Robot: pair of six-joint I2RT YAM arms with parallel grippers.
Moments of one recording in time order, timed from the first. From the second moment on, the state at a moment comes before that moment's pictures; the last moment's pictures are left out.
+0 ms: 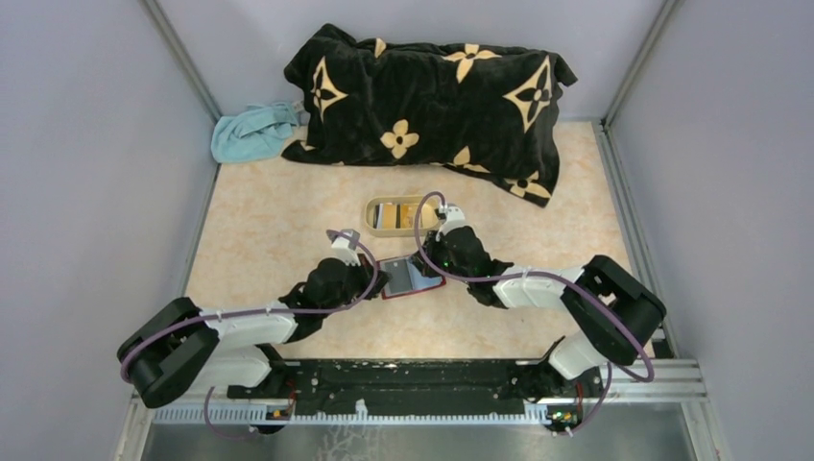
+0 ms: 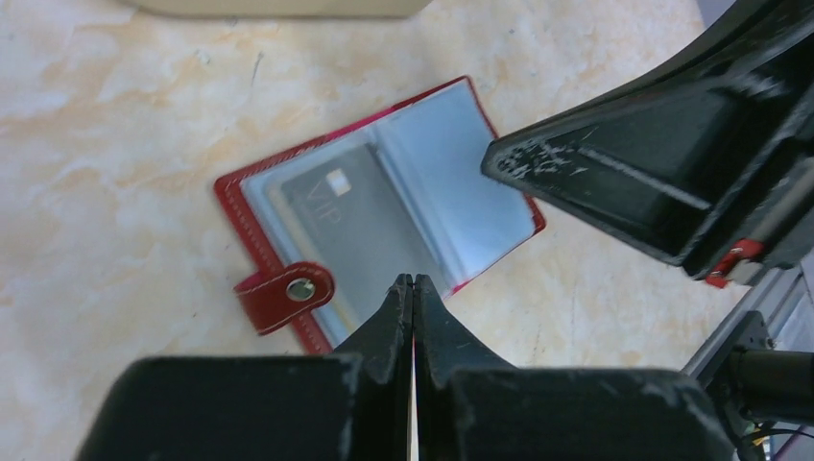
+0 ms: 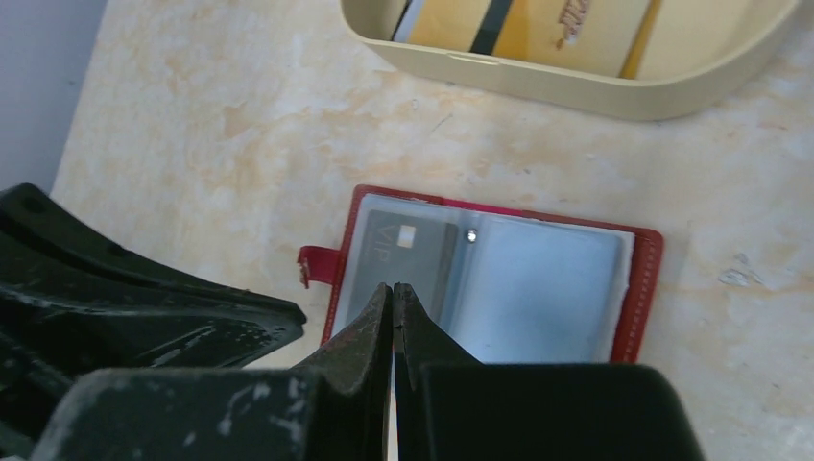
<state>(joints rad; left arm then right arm) -0.83 1.23 0.28 0.60 -0.13 -0.71 0.81 1.47 0.56 0.45 0.04 0.63</state>
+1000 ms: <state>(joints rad) -0.83 1.37 0.23 0.63 -0.17 -0.78 0.80 1.66 0.49 0.66 -0.10 0.66</state>
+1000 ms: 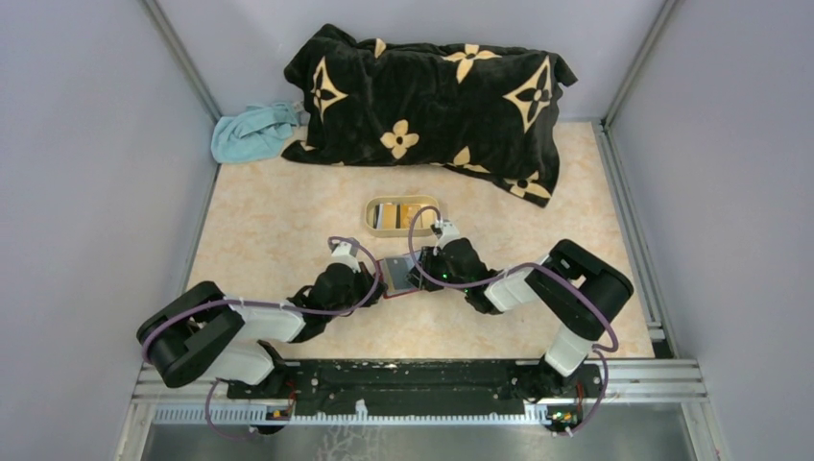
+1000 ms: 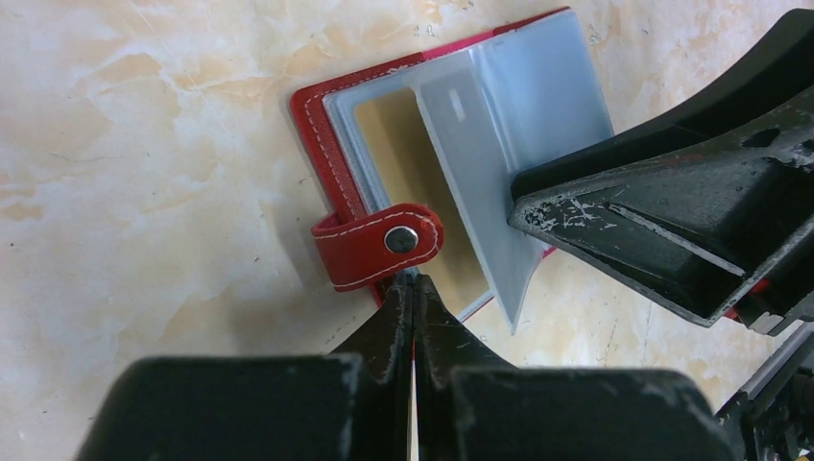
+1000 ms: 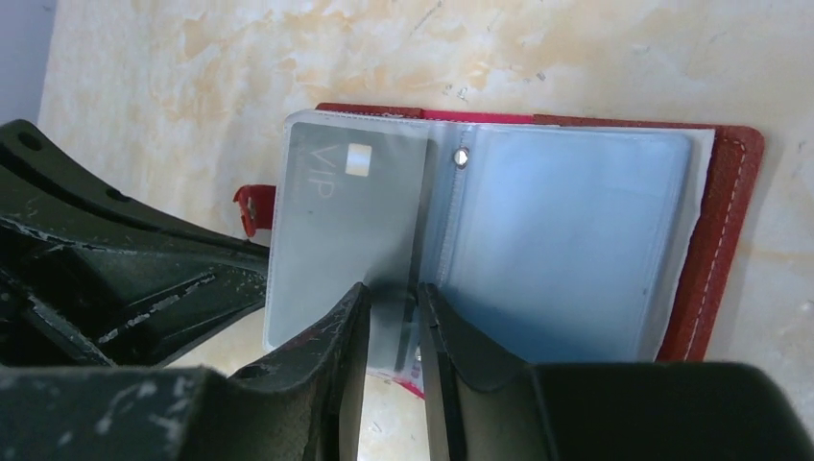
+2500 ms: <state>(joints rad) -0.81 1.41 0.26 0.68 -0.10 -0.80 0.78 1.69 0.43 0.80 -0.17 0.71</state>
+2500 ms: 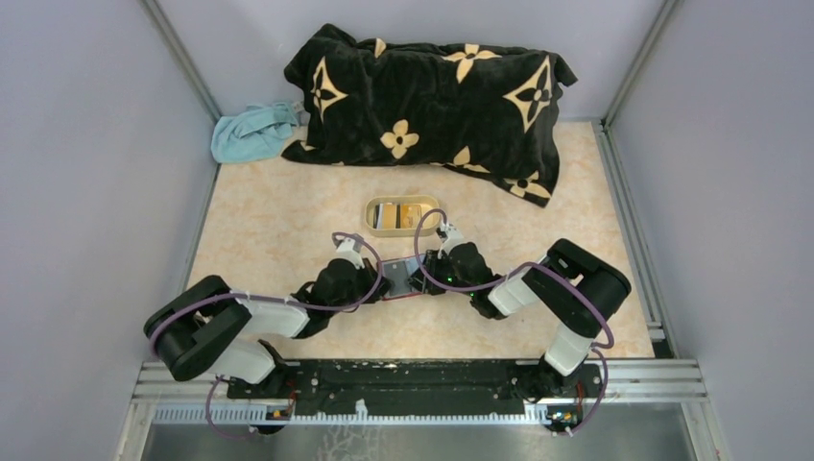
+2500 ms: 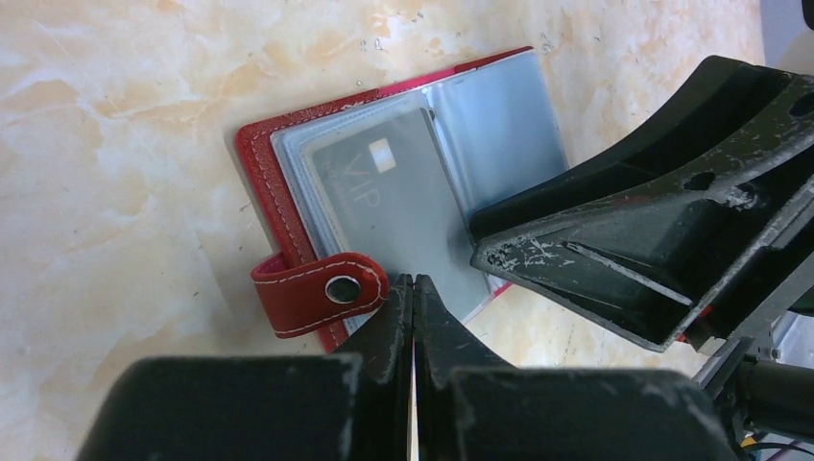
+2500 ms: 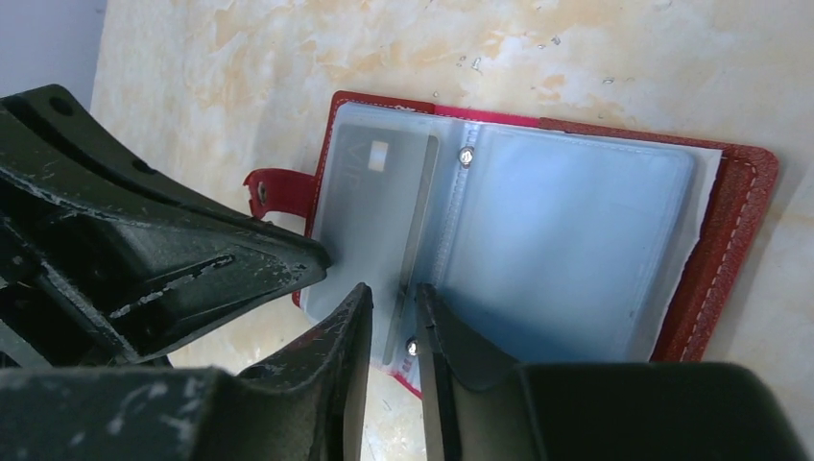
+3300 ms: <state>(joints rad) -0.78 1.51 0.24 0.85 -0.06 -0.81 0.77 1.74 0.41 0.94 -0.26 0.76</state>
